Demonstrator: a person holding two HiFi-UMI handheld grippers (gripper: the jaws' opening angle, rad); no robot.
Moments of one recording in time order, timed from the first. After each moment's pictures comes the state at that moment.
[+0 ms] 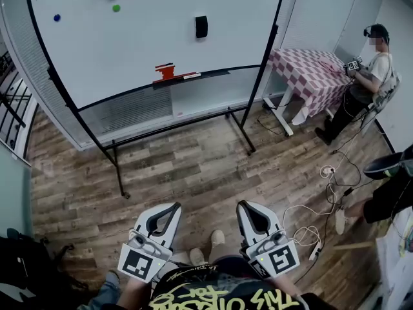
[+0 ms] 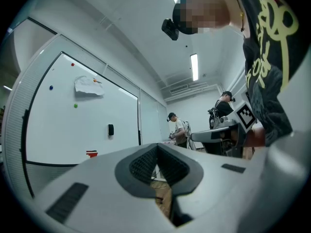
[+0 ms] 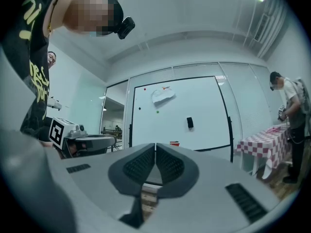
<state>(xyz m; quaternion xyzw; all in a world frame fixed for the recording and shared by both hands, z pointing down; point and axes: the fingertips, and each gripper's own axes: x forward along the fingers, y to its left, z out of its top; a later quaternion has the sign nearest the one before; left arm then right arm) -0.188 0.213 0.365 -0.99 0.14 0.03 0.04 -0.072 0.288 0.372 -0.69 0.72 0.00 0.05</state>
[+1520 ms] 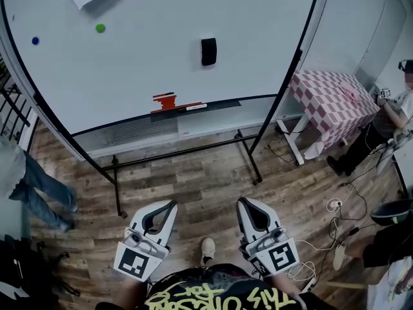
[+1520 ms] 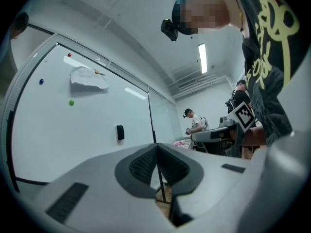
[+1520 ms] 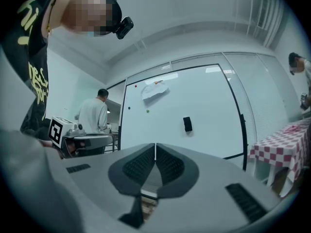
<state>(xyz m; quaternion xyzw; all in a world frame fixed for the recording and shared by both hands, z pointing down) -0.070 0.064 0.345 -0.98 0.20 0.02 0.06 0.060 0.122 0.342 -0.65 0.75 0.03 0.08</state>
